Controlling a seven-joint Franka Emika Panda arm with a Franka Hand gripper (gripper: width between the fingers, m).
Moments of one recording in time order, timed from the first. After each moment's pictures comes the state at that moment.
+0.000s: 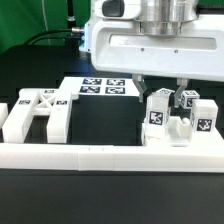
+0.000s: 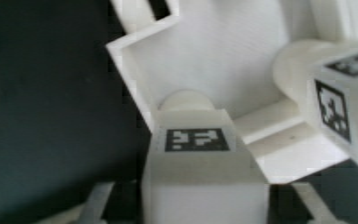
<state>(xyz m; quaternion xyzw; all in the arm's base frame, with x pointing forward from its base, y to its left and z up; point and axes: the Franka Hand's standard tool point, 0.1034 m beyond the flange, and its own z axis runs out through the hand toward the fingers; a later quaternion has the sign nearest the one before) 0.634 0.055 0.084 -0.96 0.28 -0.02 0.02</state>
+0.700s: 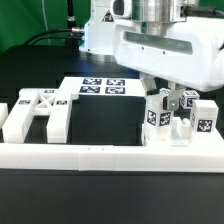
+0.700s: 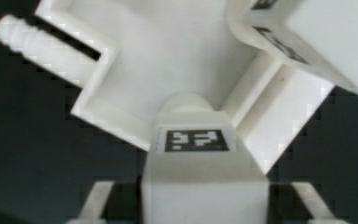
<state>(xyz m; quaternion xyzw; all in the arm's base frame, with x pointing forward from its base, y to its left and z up) 0.636 0.057 0.084 -0.84 0.55 -0.02 0.04</state>
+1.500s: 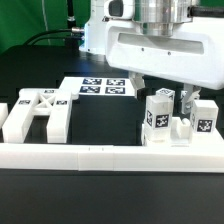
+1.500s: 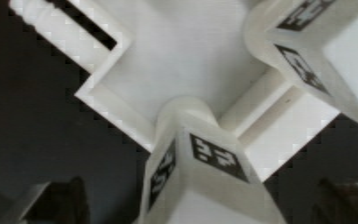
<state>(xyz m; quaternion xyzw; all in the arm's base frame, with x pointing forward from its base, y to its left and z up) 0.635 0.057 0.083 -0.92 0.39 -0.02 0.03</state>
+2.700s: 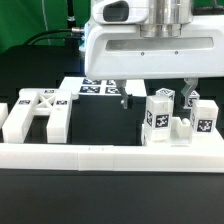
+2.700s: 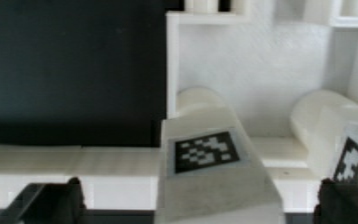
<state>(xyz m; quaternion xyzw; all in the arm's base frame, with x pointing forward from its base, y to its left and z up) 0.636 0.047 0.081 -1.00 -0.06 -0.03 0.01</state>
